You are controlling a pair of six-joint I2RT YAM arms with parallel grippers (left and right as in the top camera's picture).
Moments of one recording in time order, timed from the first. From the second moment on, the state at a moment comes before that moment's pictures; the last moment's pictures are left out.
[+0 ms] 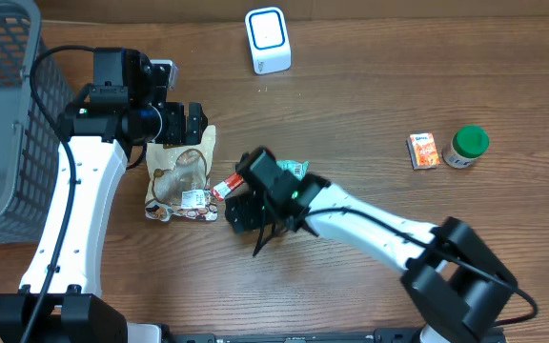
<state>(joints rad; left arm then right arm) -0.03 1.57 1.42 -0.89 0.19 0.00 0.86 1.82 1.14 -0.40 -0.17 0.54</state>
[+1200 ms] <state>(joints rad) -0.03 1.57 1.42 -0.89 0.19 0.00 0.68 1.84 1.10 -0.57 -0.13 0.59</state>
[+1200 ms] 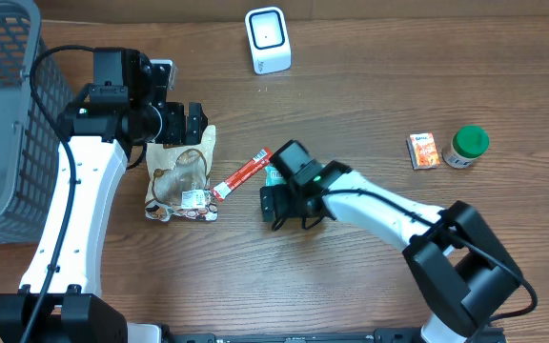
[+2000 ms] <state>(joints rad) -0.03 1.57 1.42 -0.89 0.19 0.00 0.47 1.80 1.05 -0.54 -0.20 0.62</state>
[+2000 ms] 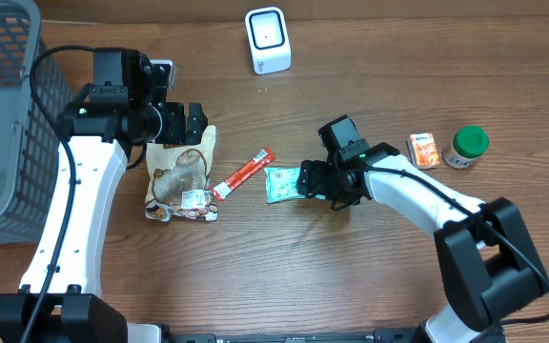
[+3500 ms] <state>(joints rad) -0.03 1.57 1.42 -0.89 0.19 0.00 0.83 1.80 1.21 -0.67 -0.03 0.56</state>
